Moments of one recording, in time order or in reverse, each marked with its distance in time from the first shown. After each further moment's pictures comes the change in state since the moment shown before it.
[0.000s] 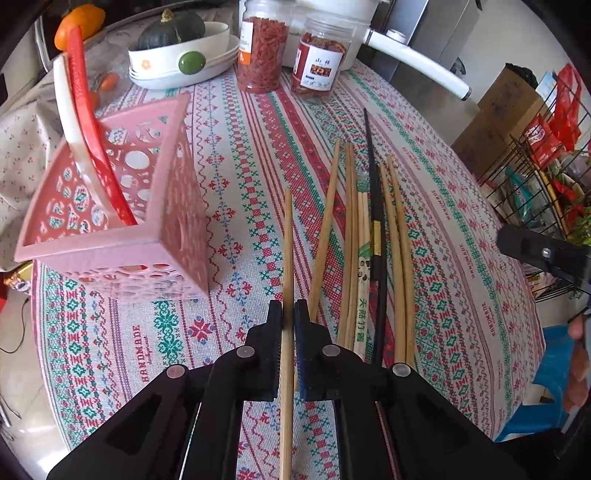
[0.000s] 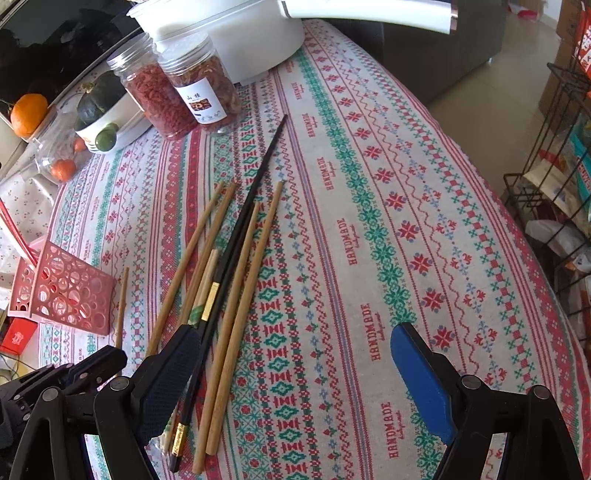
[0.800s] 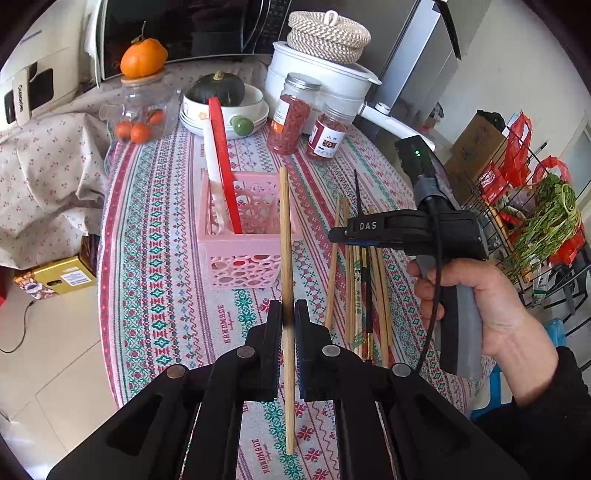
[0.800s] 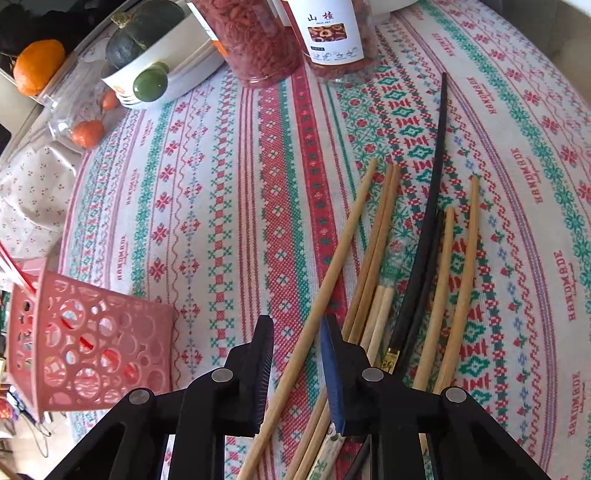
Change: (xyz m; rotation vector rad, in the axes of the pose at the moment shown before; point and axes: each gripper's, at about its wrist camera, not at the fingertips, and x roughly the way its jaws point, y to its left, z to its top) left arm -0.107 0.060 -0.037 -0.032 -0.163 -0.094; right arm 0.105 0.097 0.030 -0.060 0.117 0.092
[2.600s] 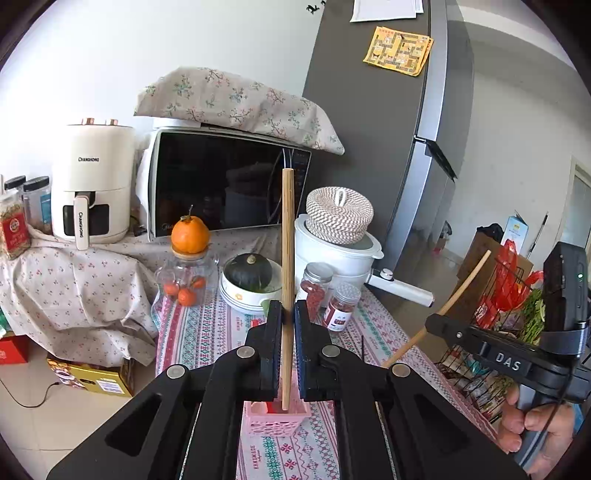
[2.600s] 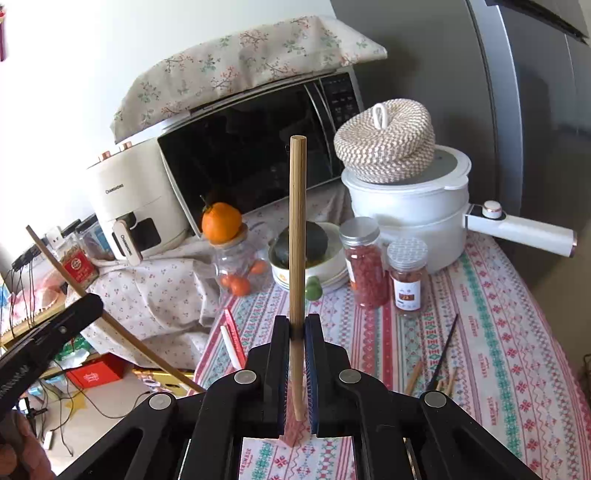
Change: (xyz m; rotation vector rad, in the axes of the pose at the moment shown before) left arm -0.117 -0.006 0.050 -0.021 -0.585 0.103; right arm -0.220 0.052 -0.044 -0.229 -0.605 0.193
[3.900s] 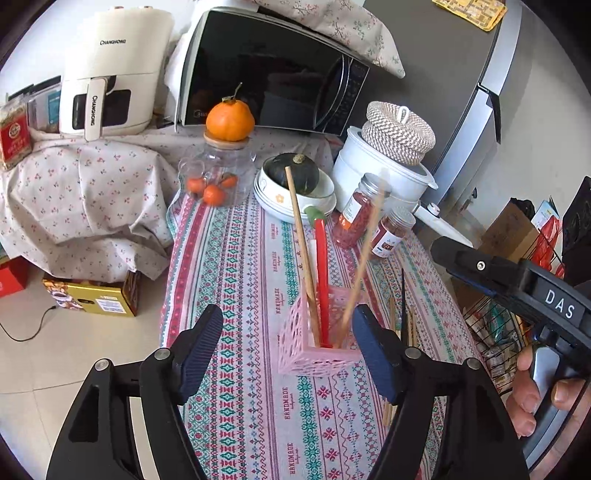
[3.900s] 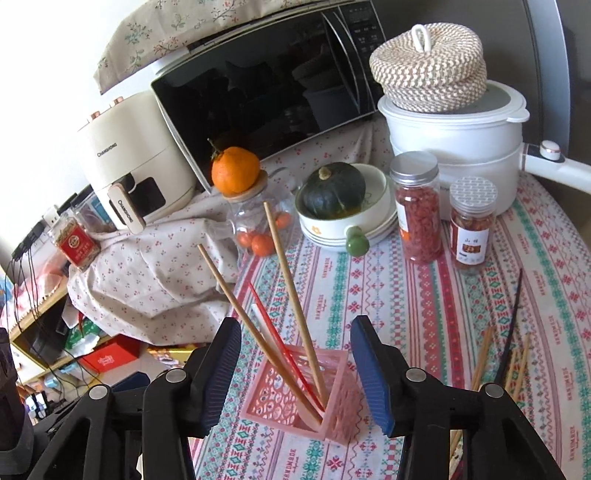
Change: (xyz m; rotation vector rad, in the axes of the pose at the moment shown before) left arm 0.063 0.062 -0.053 -0.136 0.329 0.041; right arm 0.084 0.030 -0.009 0.059 0.156 0.037
